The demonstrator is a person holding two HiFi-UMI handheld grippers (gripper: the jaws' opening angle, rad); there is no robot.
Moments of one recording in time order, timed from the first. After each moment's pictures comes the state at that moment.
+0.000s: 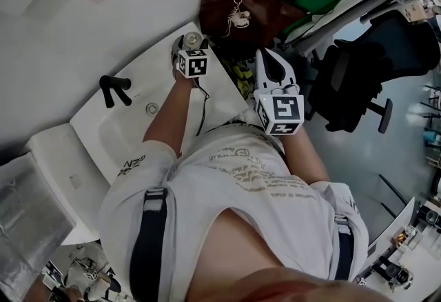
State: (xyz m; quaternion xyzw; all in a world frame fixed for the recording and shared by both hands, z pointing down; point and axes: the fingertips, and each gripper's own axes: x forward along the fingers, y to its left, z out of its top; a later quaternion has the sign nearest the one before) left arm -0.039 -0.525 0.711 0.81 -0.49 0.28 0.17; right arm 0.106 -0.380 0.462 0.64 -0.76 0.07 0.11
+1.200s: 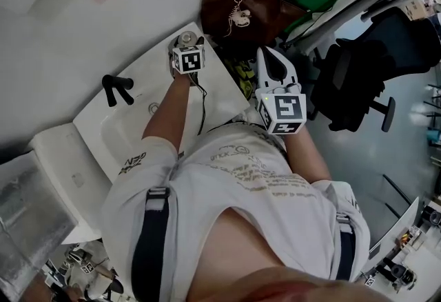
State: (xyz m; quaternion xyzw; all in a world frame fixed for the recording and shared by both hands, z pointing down) left arm -0.060 -0.532 0.710 0.79 -0.50 0.27 0.21; right arm 0.104 -0.374 0.453 0.64 -0.76 0.07 0.09
